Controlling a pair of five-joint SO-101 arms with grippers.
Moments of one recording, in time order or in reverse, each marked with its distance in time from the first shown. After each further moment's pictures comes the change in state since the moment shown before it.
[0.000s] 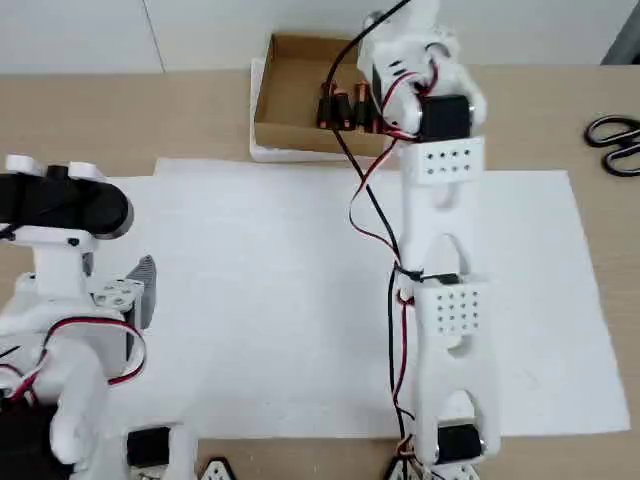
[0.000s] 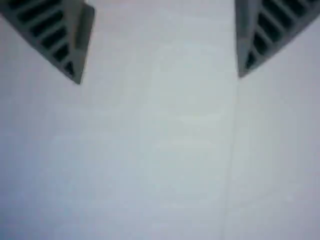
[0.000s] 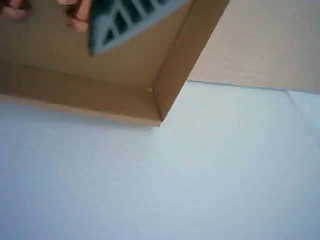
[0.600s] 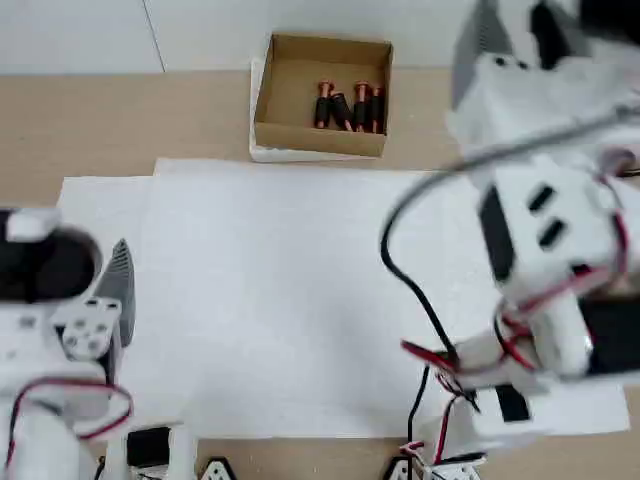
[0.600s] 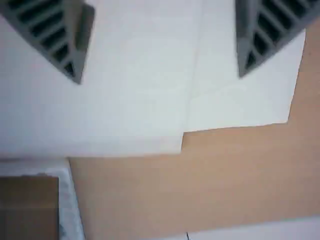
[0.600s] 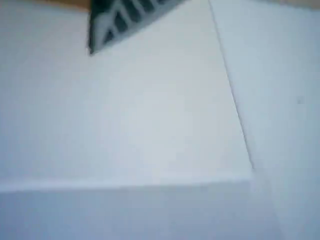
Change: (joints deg) left arm 0.0 -4.2 -14.5 0.0 1.1; right arm 2.5 -45.5 -0.4 25.7 0.0
